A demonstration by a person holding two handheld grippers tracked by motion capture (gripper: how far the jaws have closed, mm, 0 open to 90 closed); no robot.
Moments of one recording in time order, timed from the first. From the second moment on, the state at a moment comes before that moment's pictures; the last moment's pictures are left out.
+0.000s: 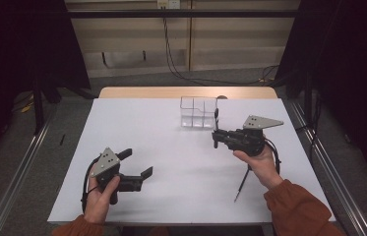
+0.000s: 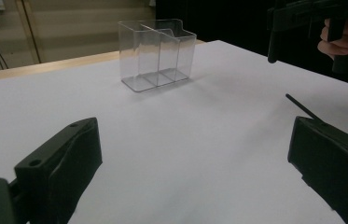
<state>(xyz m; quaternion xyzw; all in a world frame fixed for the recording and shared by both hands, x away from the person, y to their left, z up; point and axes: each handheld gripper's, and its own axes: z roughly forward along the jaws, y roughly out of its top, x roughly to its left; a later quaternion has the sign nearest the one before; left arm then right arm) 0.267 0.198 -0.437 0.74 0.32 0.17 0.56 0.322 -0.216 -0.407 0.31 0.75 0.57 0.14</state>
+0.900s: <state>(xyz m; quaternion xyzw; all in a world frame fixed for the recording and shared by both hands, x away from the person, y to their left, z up) 0.256 0.238 -0.438 0.73 0.34 0.21 0.55 0.365 -0.227 -0.388 0.33 0.72 0.58 0.18</state>
